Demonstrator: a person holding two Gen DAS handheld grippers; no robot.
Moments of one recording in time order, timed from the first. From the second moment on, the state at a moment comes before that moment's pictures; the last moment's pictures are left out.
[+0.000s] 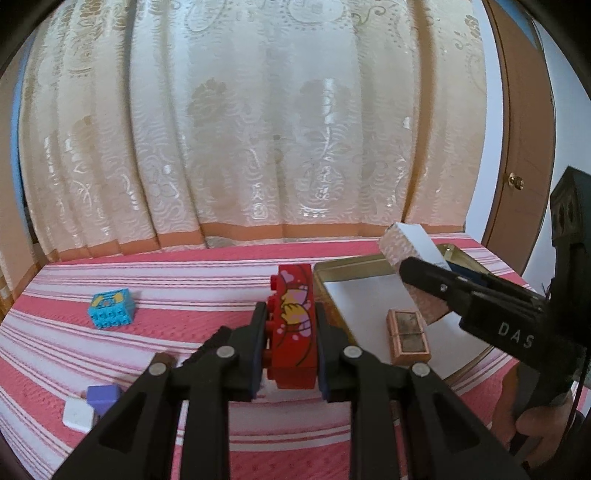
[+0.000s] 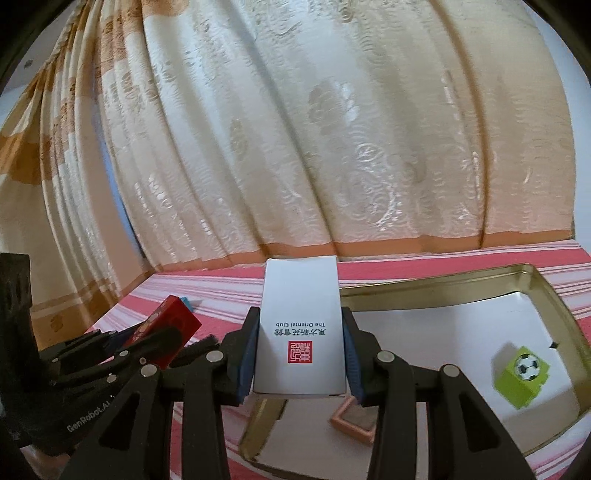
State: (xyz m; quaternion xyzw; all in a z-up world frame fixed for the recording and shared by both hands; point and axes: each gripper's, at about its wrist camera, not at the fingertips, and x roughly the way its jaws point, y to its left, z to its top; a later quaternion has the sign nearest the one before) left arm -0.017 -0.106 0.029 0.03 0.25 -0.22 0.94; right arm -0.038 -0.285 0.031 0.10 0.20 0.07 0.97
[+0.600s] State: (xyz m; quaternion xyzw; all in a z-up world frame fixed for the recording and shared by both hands) left arm -0.005 -0.158 0.024 0.03 0.25 -0.25 0.94; right arm -0.045 -0.350 0.032 0.12 0.19 0.00 0.97
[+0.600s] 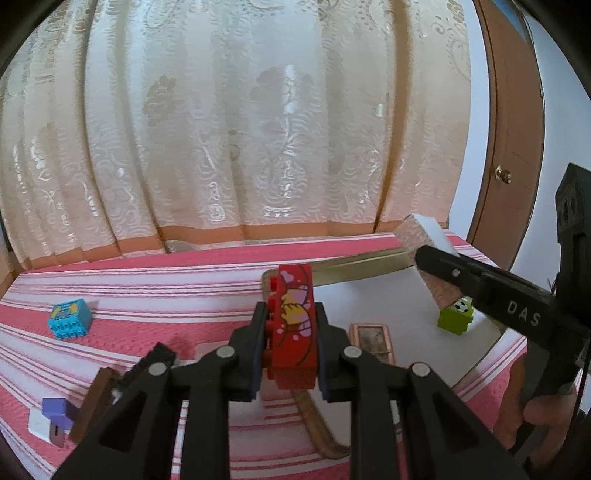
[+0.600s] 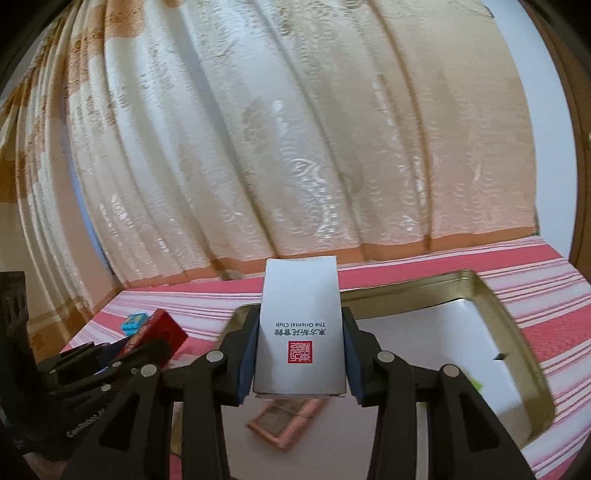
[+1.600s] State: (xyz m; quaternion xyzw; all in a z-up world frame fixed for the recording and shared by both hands) left arm -0.002 -0.291 0.001 0.07 0.30 -0.31 0.90; right arm -0.027 -0.449 0.008 0.13 0.24 -0.11 0.95
